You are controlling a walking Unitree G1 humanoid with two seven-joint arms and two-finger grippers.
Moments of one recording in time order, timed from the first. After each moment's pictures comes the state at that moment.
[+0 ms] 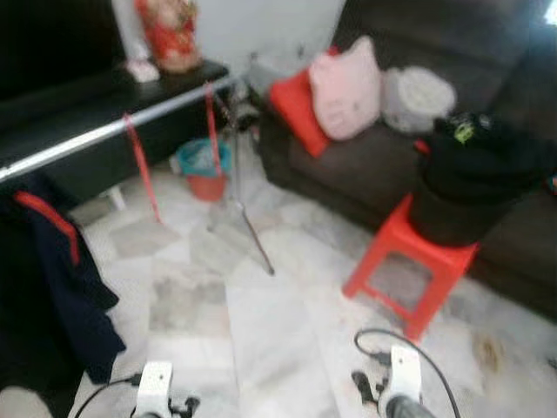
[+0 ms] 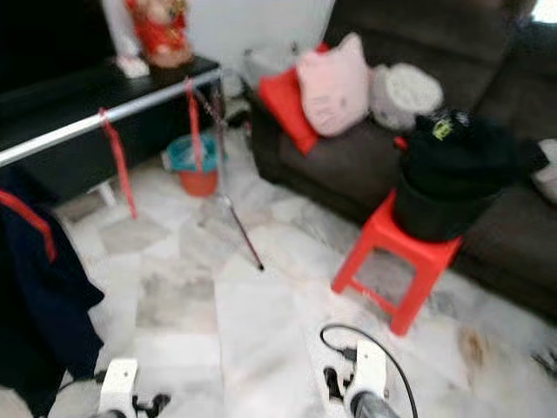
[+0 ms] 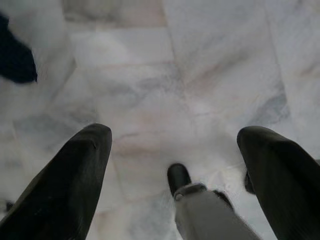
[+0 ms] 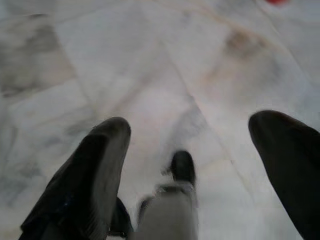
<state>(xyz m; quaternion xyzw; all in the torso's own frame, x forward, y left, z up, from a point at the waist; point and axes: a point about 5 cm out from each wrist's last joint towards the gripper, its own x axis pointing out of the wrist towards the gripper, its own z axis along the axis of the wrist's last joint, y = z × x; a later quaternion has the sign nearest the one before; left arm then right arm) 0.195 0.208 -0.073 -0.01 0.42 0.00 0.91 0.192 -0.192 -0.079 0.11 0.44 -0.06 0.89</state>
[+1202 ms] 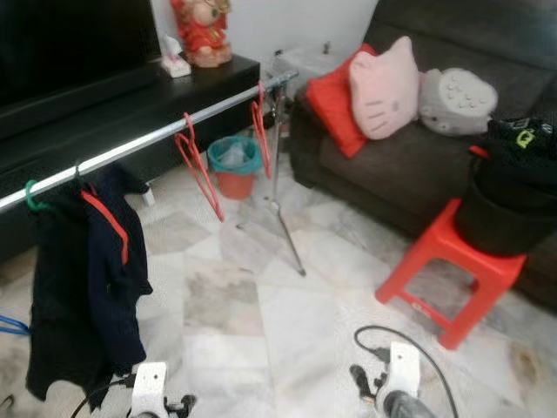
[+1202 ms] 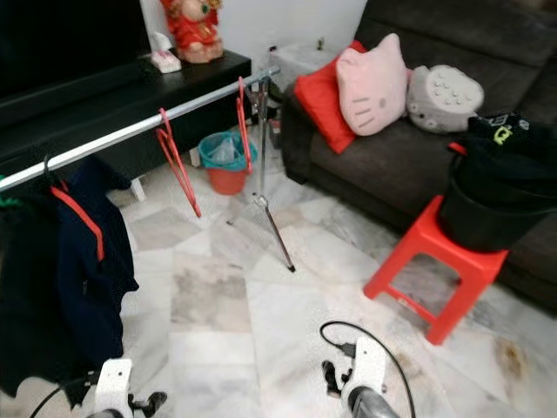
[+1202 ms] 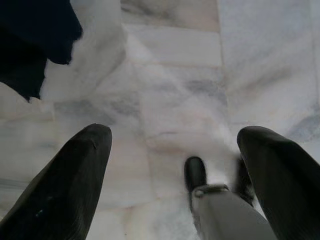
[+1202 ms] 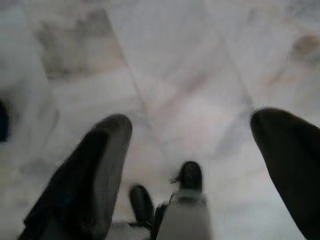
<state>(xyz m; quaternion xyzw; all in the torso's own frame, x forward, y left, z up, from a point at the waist) 0.194 0.209 -0.073 -0.03 0.42 0.02 0.91 0.205 -0.186 -0.073 0.12 0.42 -0.05 0.90</state>
